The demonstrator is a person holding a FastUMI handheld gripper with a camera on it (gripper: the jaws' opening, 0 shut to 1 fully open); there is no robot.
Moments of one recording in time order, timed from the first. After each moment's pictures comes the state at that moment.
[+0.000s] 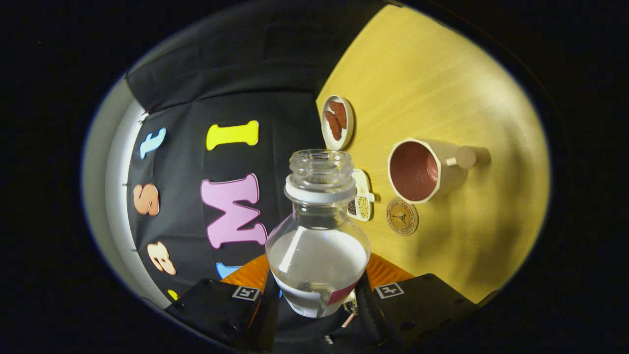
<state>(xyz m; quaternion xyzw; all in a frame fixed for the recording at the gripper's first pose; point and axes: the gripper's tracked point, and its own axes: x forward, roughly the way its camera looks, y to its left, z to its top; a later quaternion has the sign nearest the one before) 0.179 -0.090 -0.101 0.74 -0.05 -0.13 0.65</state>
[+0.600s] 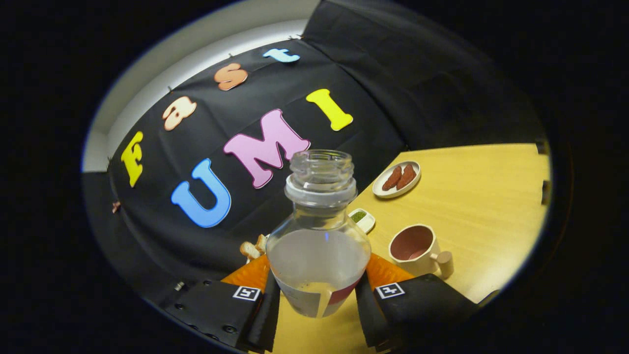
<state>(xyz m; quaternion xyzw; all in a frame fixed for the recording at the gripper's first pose) 0.139 -0.063 -0.103 0.34 -0.05 -0.14 0.93</state>
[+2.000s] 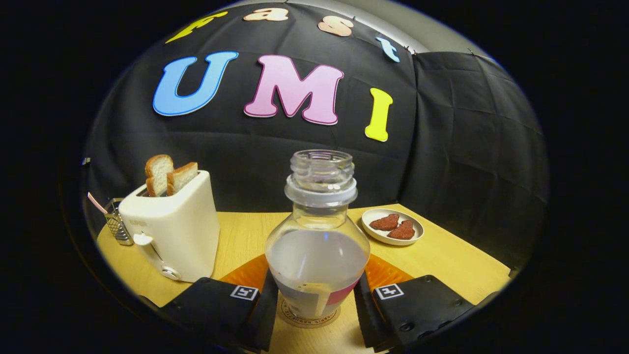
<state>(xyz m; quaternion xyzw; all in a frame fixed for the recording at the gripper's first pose) 0.320 -0.086 -0.165 0.04 0.07 -0.25 0.96</state>
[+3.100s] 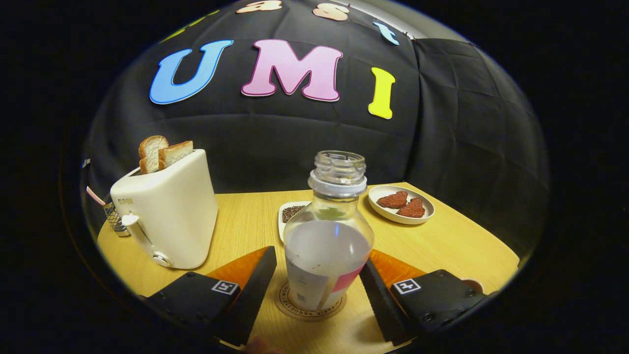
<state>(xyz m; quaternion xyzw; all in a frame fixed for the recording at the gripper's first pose) 0.315 -0.080 -0.195 0.06 0.11 -0.23 0.96</state>
